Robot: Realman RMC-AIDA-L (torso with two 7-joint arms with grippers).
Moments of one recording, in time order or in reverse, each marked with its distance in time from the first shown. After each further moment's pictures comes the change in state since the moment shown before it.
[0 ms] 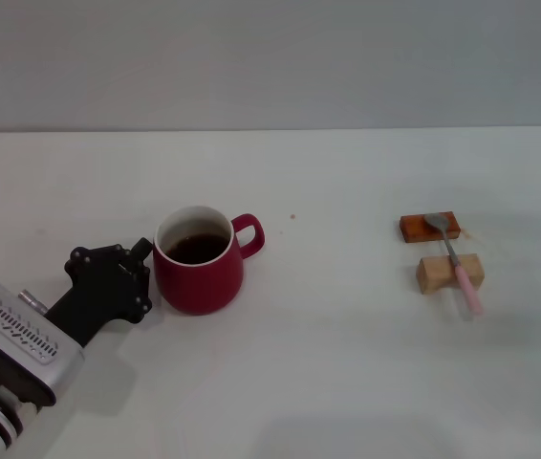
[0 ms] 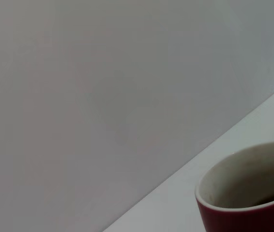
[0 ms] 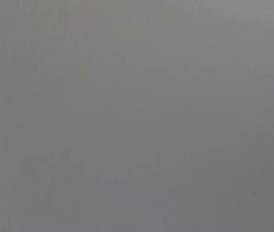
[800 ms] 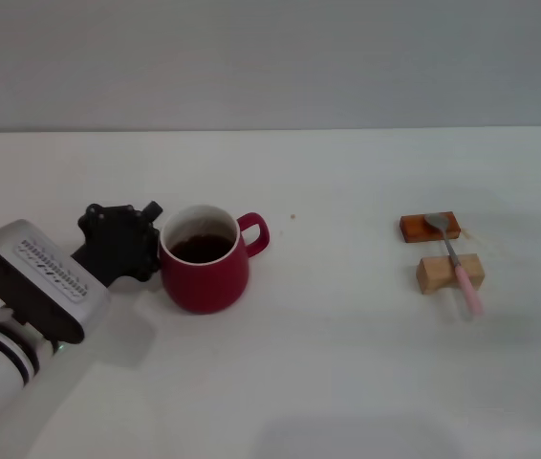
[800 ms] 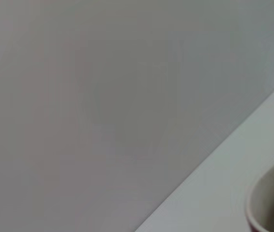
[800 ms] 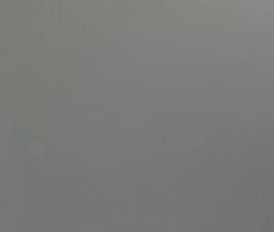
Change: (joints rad) left arm -0.136 0.005 -0.045 0.046 0.002 -0.106 0.018; right arm 0.001 0.001 0.000 0.003 0.000 -0.002 0.000
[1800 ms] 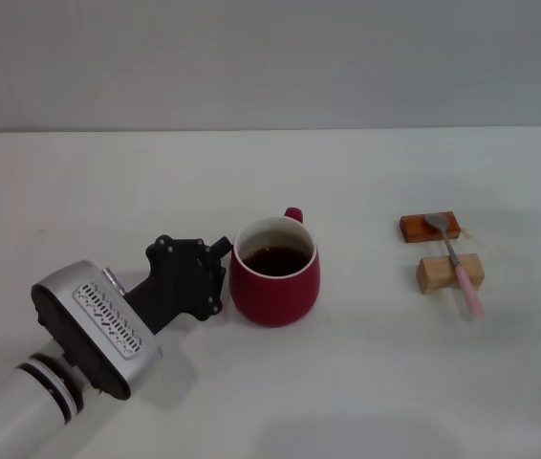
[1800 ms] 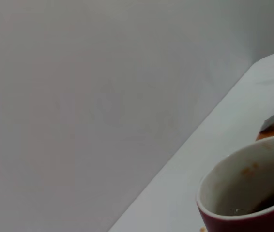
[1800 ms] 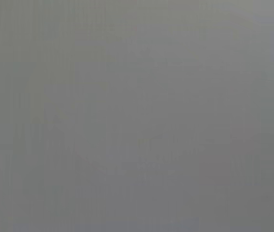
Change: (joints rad) left arm 0.040 -0.006 0.156 -0.121 0.007 0.013 0.055; right arm 0.009 0.001 -0.006 0.000 -0.005 0.000 0.000
